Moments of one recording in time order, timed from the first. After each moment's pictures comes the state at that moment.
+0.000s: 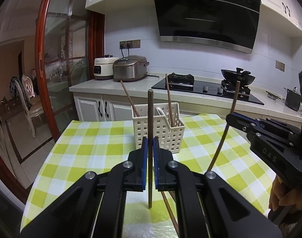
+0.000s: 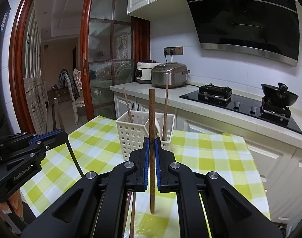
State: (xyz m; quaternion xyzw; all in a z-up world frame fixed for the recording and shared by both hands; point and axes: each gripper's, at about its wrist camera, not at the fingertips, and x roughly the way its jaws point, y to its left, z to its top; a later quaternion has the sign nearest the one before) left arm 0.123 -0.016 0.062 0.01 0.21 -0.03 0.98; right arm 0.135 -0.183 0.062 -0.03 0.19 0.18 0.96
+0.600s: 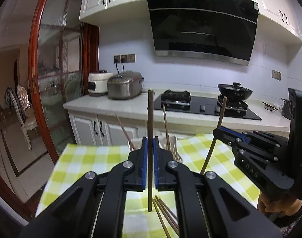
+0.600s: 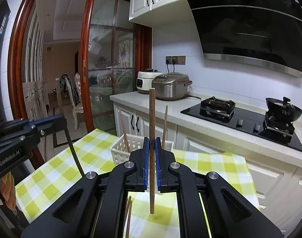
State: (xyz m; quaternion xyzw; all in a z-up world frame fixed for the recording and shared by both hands) left arm 0.168 -0.015 0.127 0.01 0.17 -0.06 0.98; right arm 0.185 -0.177 0.101 -0.04 0.16 0.19 0.97
